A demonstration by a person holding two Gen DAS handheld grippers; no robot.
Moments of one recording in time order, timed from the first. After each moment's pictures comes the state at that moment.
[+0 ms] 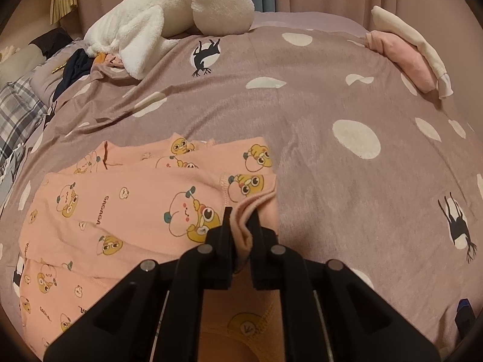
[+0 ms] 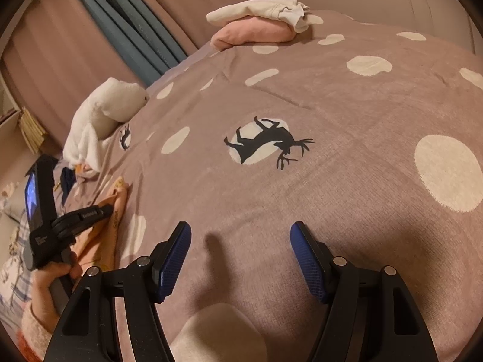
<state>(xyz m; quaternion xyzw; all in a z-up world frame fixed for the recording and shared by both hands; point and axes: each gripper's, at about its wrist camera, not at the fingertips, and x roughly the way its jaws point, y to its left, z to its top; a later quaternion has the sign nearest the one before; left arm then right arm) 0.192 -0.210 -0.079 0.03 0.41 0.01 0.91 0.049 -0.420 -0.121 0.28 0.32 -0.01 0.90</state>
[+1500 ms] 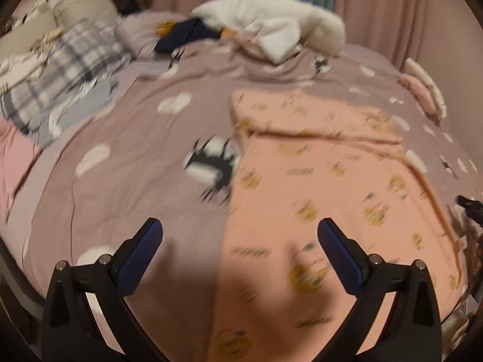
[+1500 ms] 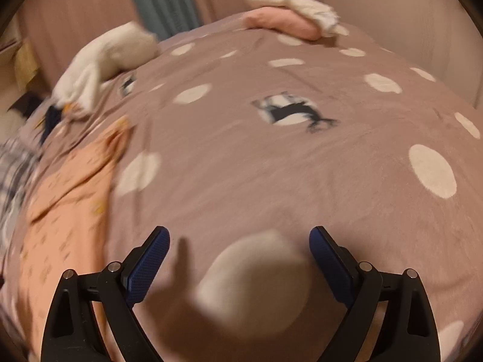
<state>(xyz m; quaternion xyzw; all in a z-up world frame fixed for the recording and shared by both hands) -0.049 0.074 -0.070 -0.05 0.39 0.04 0.92 0.018 -0.353 -0.102 0.13 0.39 0.00 0.91</state>
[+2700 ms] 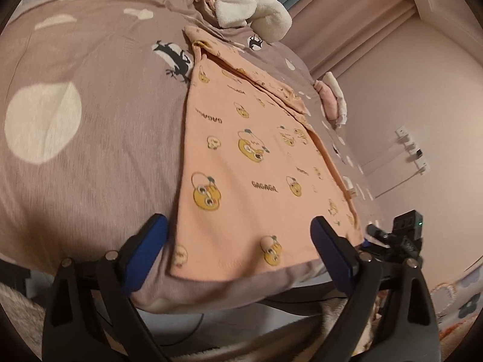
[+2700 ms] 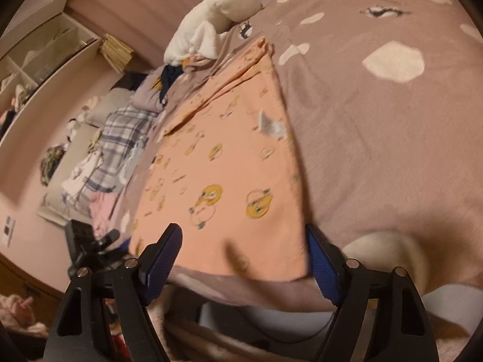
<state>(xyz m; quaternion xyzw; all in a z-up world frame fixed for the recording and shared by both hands) -0.144 0.120 -0.122 -0.28 0.40 -0.22 0.84 -0.103 -0.280 -0.133 0.25 0.41 0.24 0.84</state>
